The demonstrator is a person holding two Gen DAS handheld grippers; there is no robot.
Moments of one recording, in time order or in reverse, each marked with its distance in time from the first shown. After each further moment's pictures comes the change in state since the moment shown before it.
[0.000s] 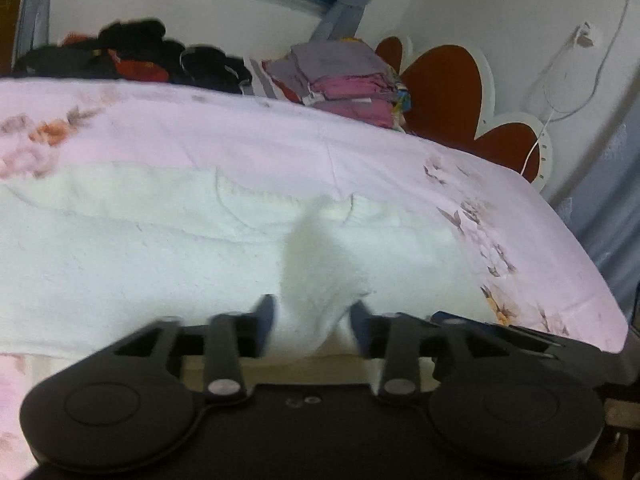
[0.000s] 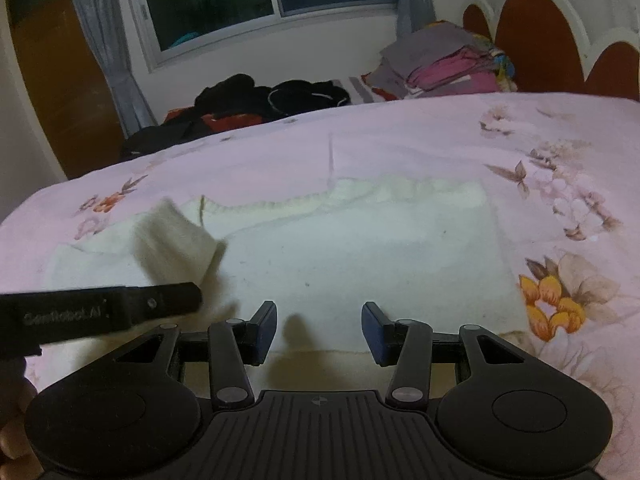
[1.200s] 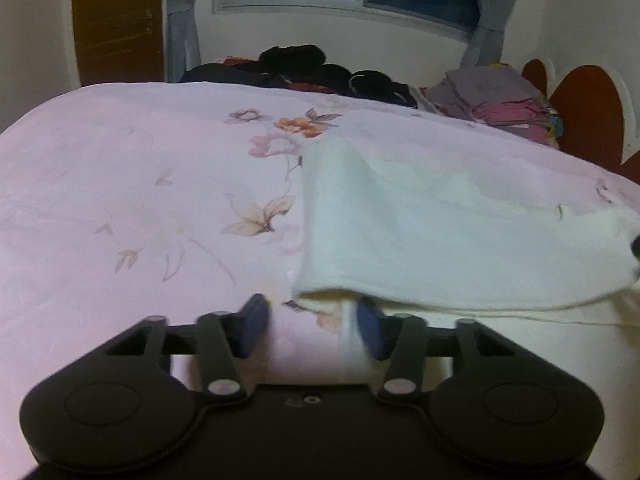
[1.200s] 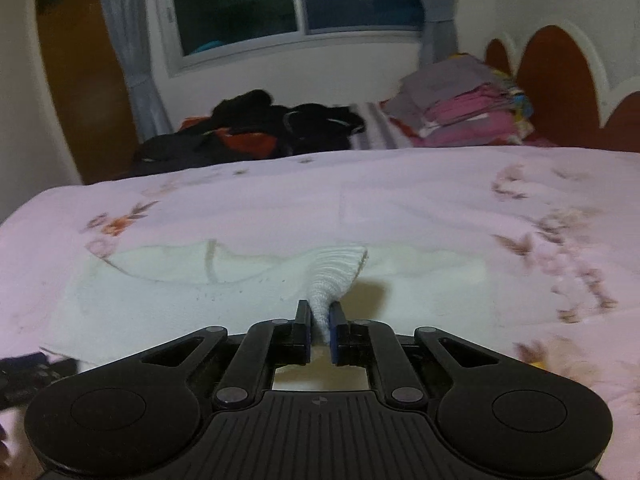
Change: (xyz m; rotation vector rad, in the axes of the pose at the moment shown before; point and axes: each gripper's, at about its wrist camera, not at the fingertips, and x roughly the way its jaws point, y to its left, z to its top) left arm -0.062 0.083 -0.036 -0.074 -0.071 0.470; right arm -0.006 -0.009 0.044 -0.094 -0.049 -0.030
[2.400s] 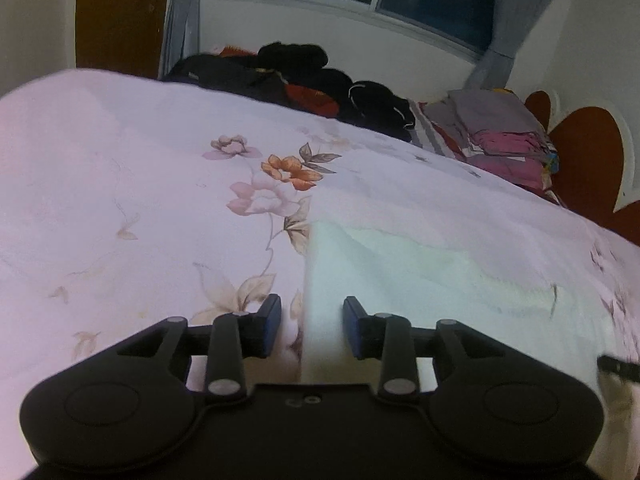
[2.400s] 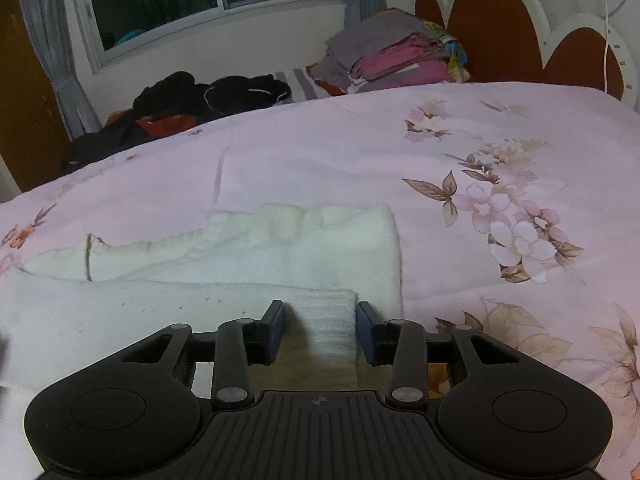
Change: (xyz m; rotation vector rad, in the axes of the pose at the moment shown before) left arm 0.043 0.010 0.068 -0.123 0.035 -0.073; right arm 0.040 -0.062 -0.008 0.133 0.087 -0.108
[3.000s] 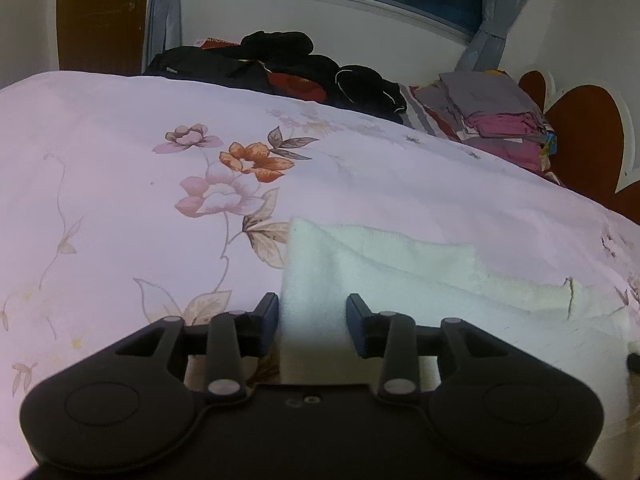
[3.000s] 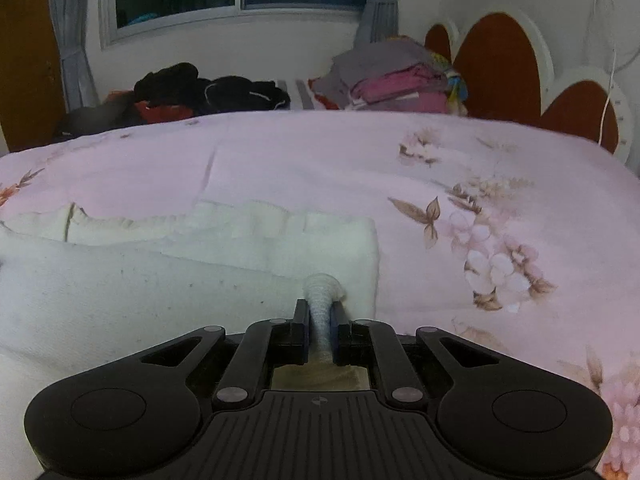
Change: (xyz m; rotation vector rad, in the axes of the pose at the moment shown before) left arm 0.037 -0.021 -0.001 0.058 0.017 -0.002; right arm -0.001 0.003 -0.010 -0.135 -0.074 -0.101
